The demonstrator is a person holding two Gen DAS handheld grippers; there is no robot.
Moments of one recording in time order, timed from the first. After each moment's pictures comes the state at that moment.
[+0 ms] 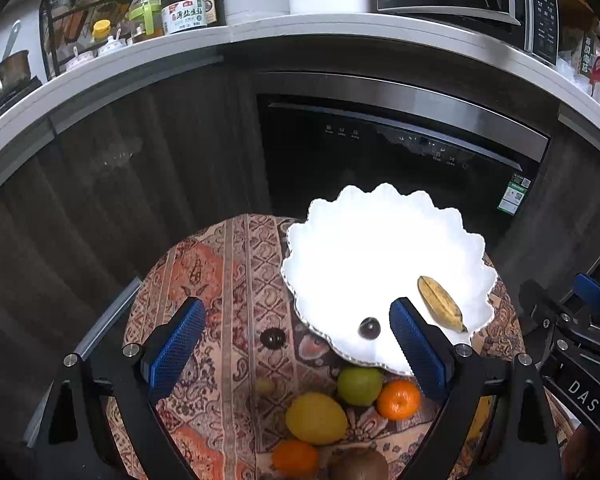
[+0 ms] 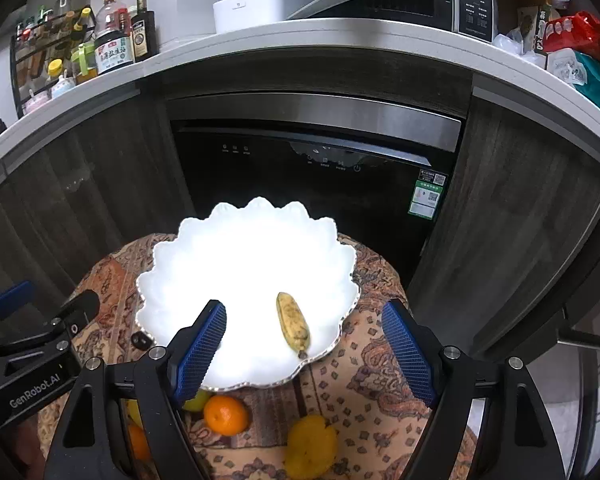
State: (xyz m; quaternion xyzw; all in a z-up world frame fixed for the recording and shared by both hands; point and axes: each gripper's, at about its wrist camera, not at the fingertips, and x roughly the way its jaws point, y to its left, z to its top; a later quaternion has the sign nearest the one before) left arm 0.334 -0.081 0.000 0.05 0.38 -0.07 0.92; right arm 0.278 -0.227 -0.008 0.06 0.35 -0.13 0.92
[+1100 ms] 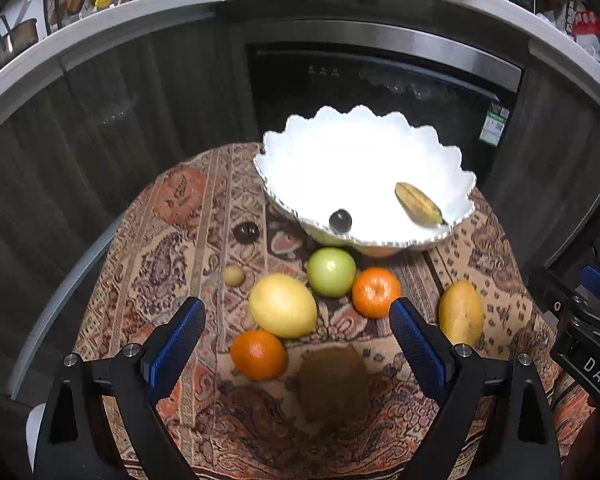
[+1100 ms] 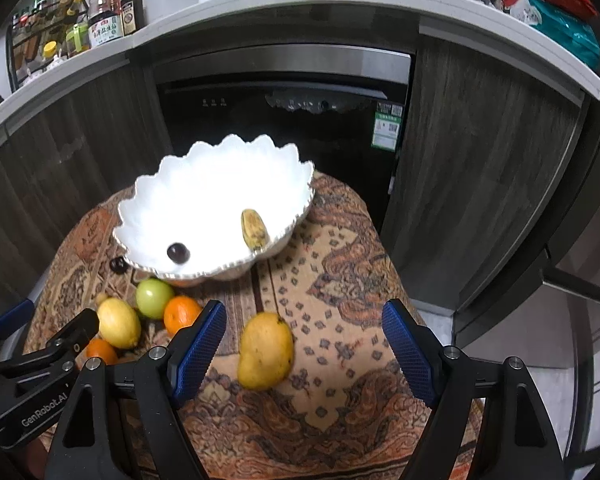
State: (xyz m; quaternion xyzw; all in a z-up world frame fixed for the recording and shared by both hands) left arm 0.249 -0.100 -0.064 0.06 0.43 -0.07 0.90; right arm 0.194 -0.242 -0.061 0.08 0.39 -0.15 0.90
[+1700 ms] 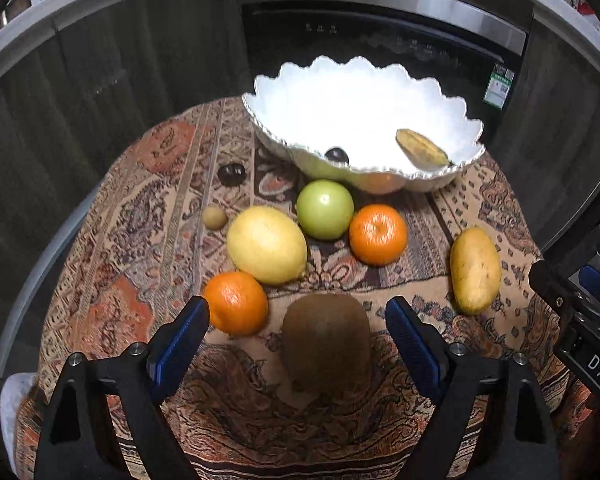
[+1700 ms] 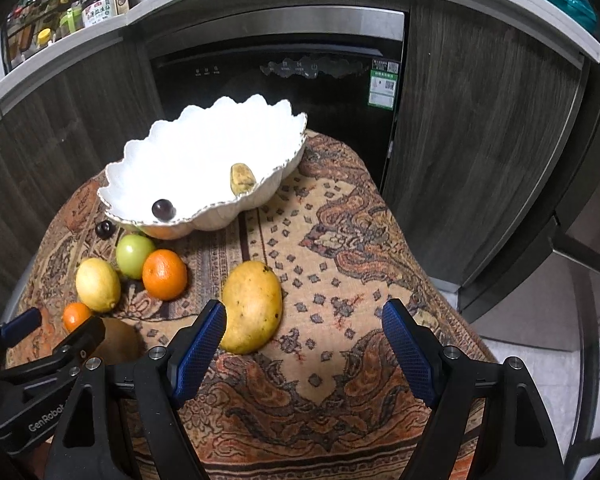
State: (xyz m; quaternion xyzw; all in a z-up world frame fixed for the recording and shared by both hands) left arm 0.238 -0.105 -0.114 0.06 0.47 -0.06 0.88; right arm 0.181 -0.247 -0.107 0.09 0.42 -0.14 0.89
